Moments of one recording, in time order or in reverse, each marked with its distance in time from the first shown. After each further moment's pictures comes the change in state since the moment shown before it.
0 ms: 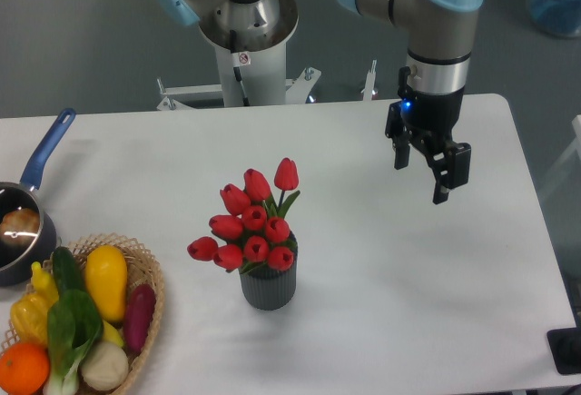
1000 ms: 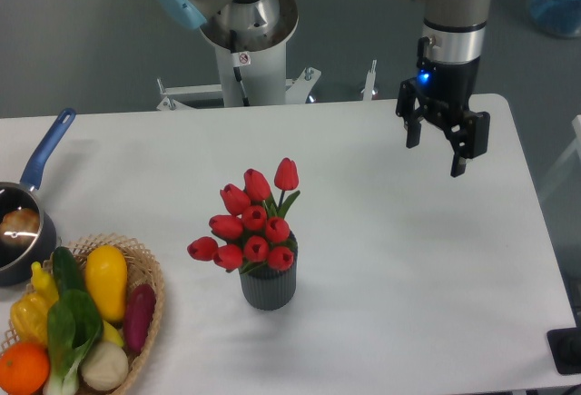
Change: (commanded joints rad) arm 0.049 0.037 -0.023 0.002 -0.002 -0.026
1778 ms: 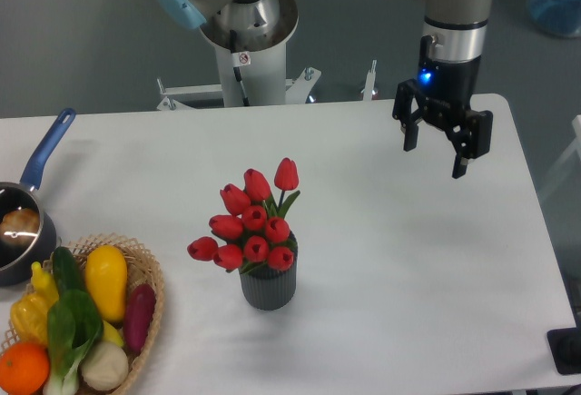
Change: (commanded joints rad) arm 0.041 0.023 -0.028 -0.002 -0.077 -0.037
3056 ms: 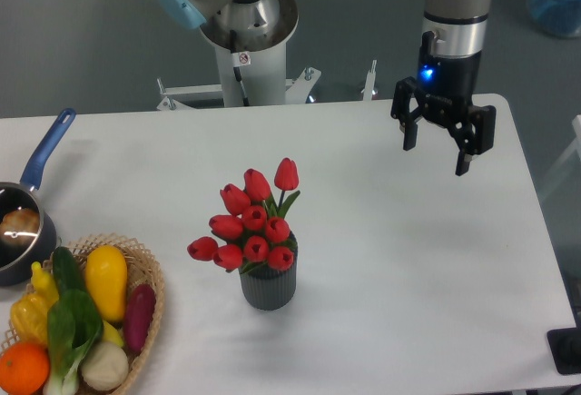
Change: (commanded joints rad) arm -0.017 0.005 0.023 0.002 -0.015 -0.107
